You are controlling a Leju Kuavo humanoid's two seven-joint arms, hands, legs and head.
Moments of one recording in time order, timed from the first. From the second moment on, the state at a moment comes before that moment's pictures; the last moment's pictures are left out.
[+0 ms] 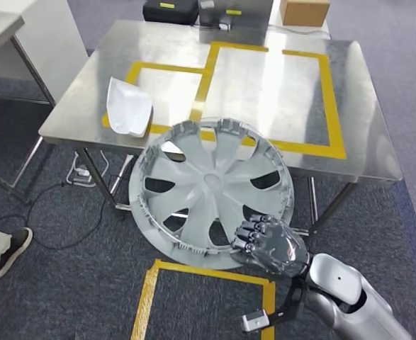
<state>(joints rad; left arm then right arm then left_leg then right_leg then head) -0.08 -0.18 1.10 -0.23 -0.65 0.24 -0.48 -0.20 -0.35 0.63 -1.66 1.00 -0.43 -0.44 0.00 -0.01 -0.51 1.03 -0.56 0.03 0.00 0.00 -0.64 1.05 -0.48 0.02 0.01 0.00</state>
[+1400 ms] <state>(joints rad) -0.09 -0.18 1.08 -0.23 -0.71 0.19 -0.49 -0.39 -0.32 0.67 -1.56 1.10 -0.38 -0.35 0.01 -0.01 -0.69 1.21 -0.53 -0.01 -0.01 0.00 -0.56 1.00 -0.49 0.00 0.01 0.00</state>
